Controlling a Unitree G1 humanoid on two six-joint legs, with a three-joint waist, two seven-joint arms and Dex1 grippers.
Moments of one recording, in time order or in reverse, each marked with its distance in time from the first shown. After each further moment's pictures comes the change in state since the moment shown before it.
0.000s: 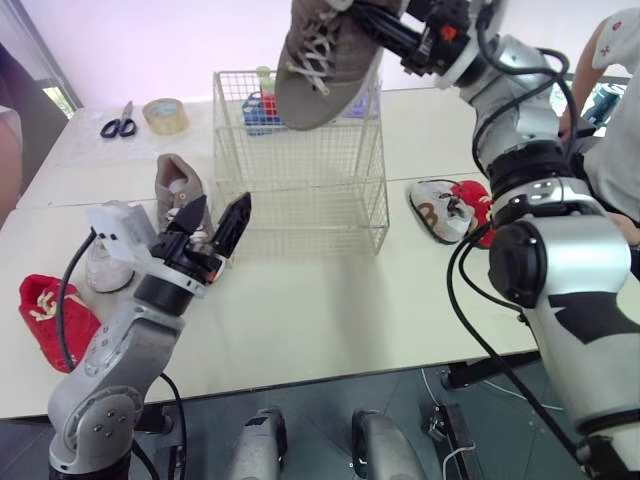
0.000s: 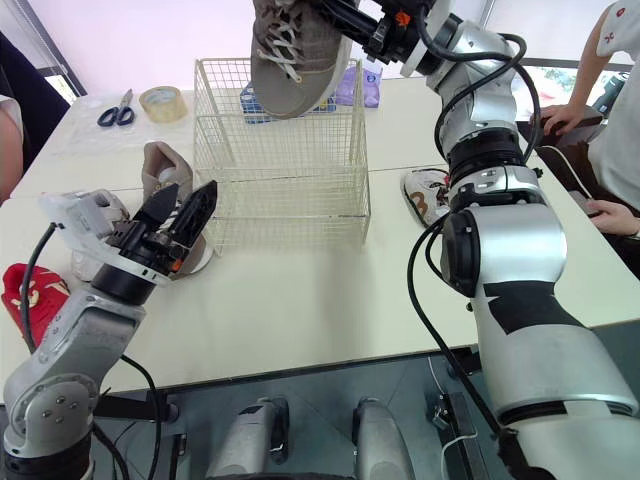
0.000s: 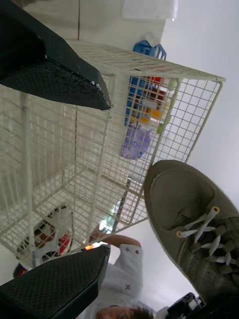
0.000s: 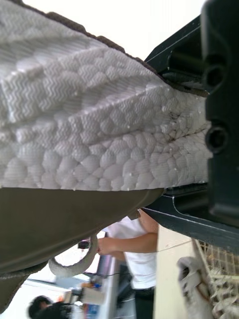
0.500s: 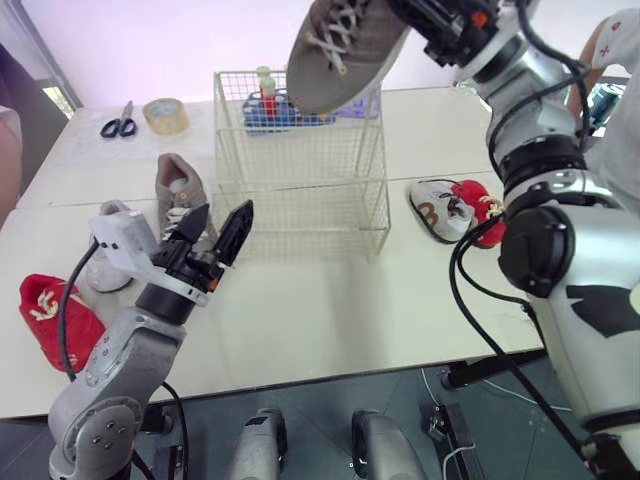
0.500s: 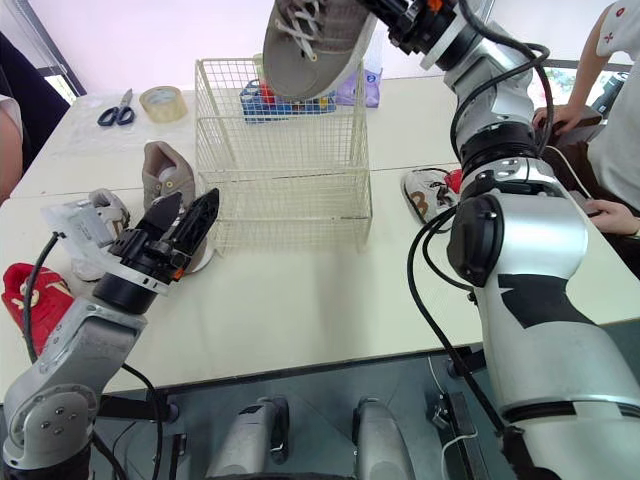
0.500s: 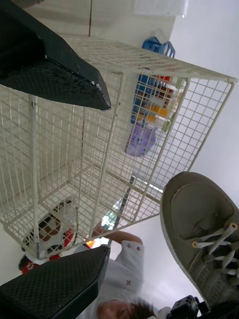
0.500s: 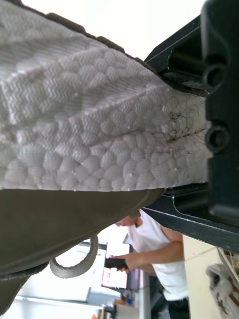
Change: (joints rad) left arm 0.032 -0.010 -0.001 -0.016 -0.022 0.000 -0.002; right arm -0.023 -0.034 -0.165 0.069 0.002 0.078 -0.016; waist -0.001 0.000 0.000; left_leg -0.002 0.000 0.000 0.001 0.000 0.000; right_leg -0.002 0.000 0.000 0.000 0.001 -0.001
